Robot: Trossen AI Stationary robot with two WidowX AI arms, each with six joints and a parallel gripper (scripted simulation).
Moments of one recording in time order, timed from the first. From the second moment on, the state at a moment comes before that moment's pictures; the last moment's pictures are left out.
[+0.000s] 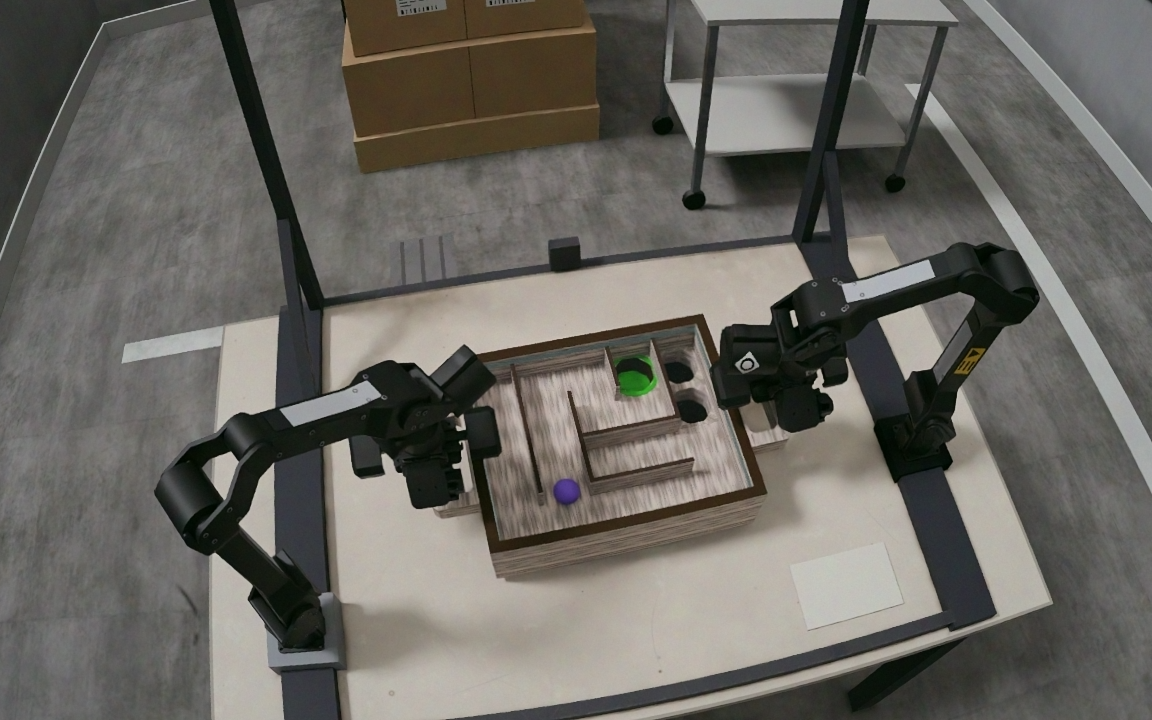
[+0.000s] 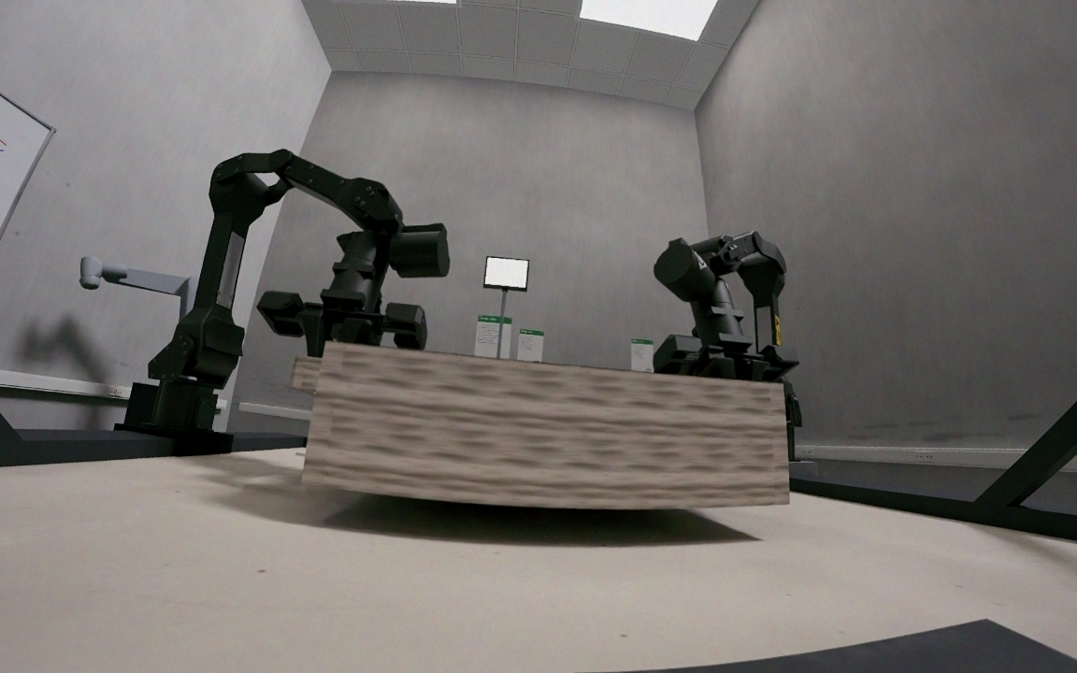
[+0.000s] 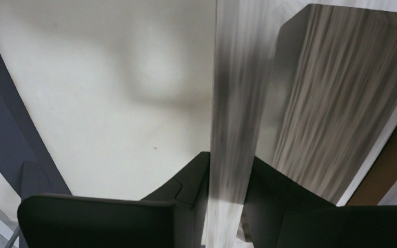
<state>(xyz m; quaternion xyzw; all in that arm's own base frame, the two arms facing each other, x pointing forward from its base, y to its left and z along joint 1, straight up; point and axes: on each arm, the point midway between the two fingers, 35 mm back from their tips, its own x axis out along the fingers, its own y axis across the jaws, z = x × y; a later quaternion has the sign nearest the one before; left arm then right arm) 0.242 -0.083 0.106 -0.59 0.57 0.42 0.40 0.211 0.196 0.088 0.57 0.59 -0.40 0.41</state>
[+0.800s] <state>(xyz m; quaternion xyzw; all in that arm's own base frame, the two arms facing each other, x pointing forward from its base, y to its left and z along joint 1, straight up) 0.242 -0.088 0.108 -0.58 0.56 0.43 0.41 0.212 0.201 0.089 0.56 0.58 -0.41 0.43</state>
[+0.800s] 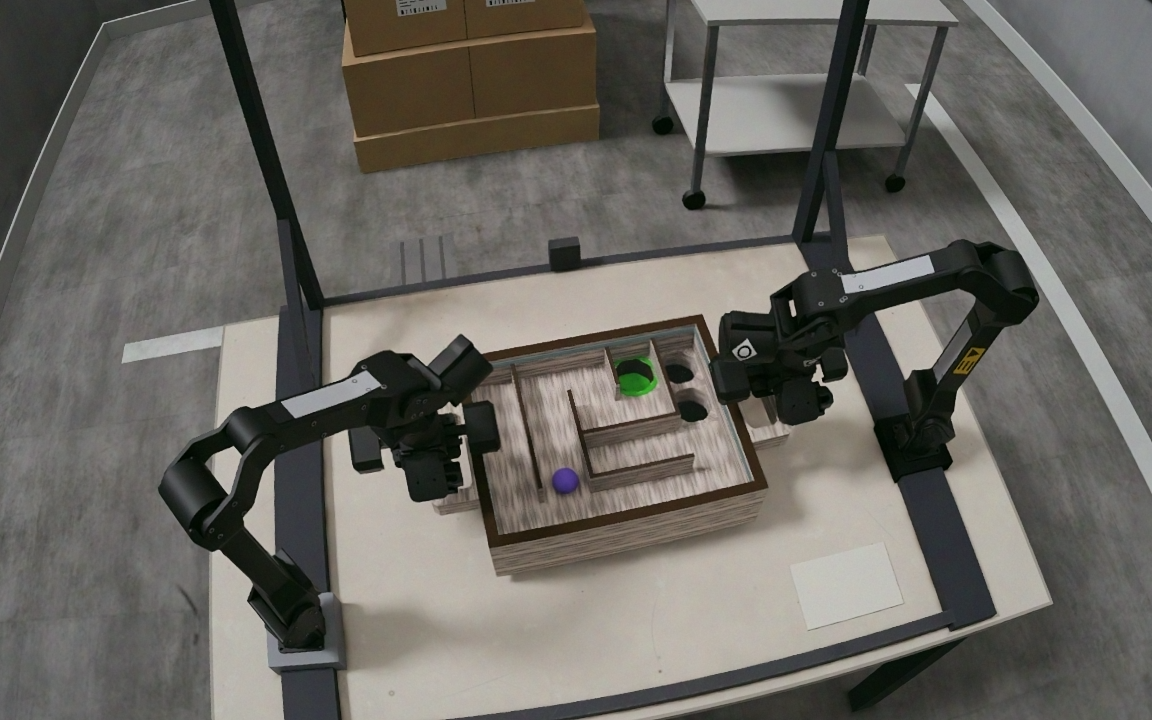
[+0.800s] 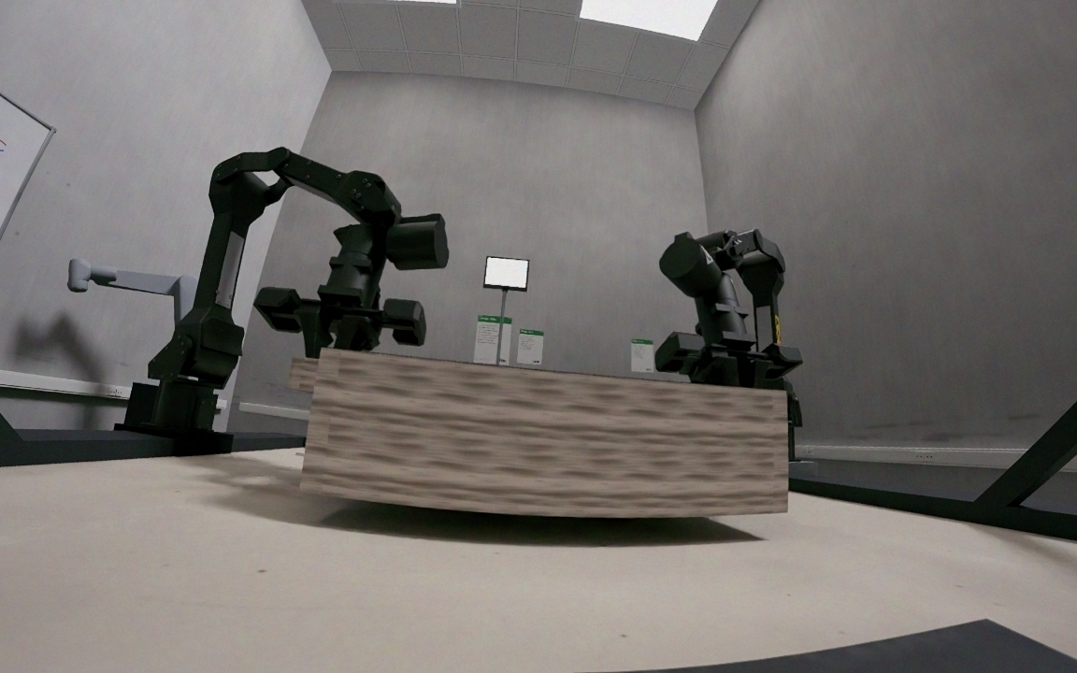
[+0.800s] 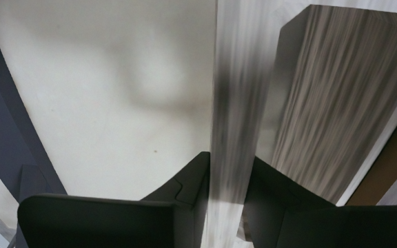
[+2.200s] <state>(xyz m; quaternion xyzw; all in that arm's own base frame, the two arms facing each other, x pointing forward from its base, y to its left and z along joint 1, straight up) 0.242 -0.087 0.106 -0.58 0.56 0.42 0.41 0.211 0.199 0.093 0.56 0.58 -0.41 0.42</state>
